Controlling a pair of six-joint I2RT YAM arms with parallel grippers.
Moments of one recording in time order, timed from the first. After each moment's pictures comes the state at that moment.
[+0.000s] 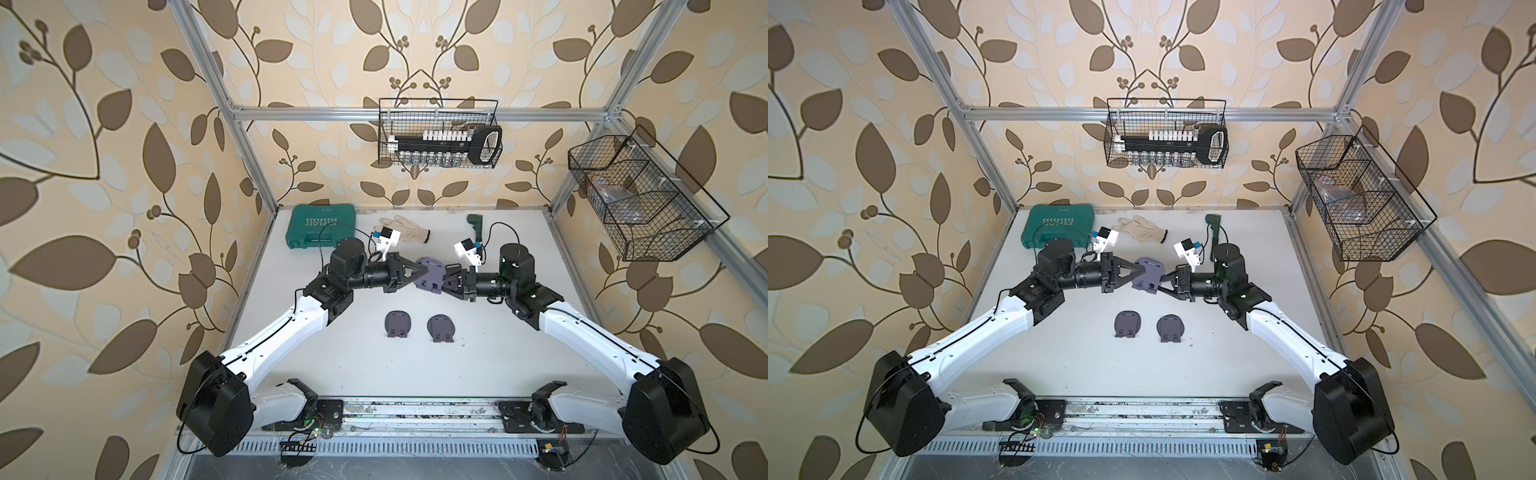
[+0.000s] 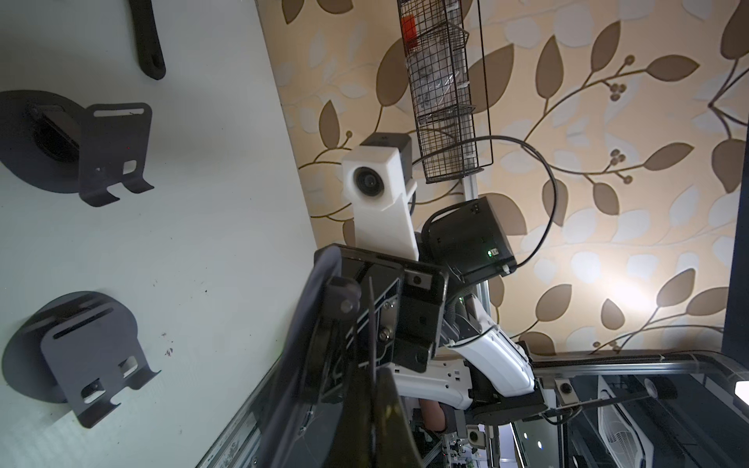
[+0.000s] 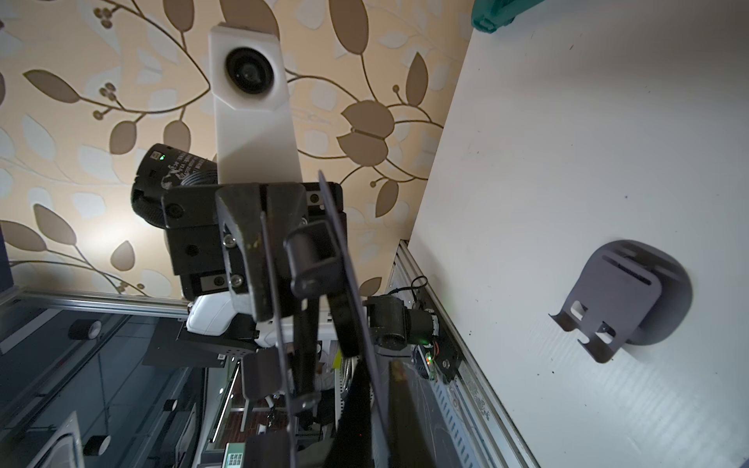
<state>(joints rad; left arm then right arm) -0.54 1.22 0.92 0.16 0.80 -1.19 0.41 1.24 0.79 0.13 -0.98 1.02</state>
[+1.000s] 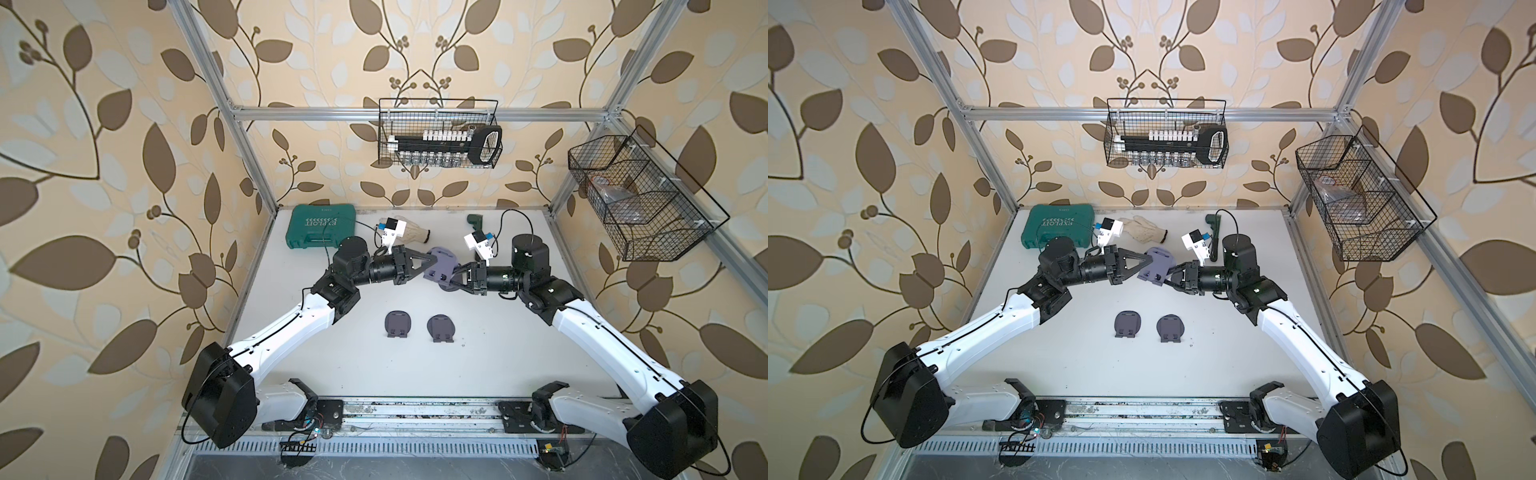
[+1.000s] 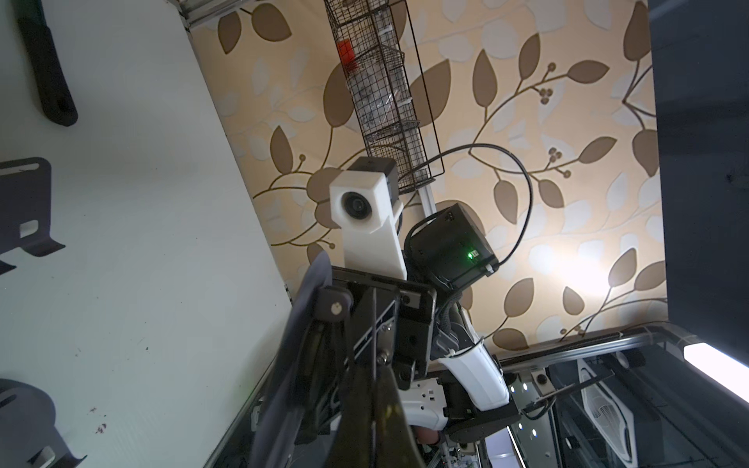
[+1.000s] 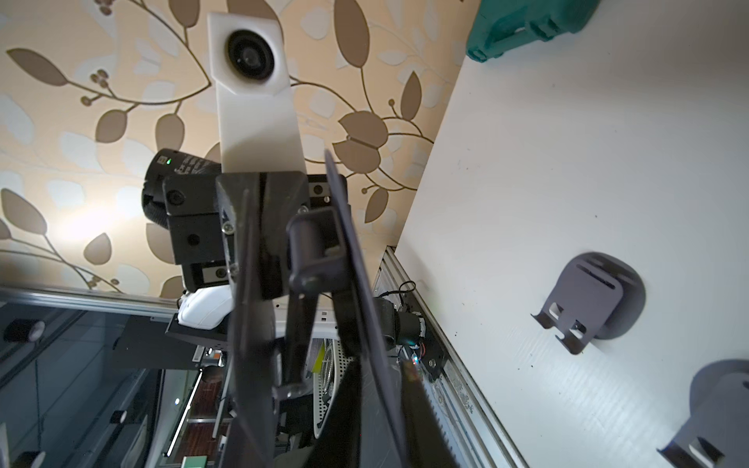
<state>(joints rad) -0.57 1.27 0.90 0.40 0.75 -1.28 0.36 1.15 0.92 -0.17 -0.92 0.85</state>
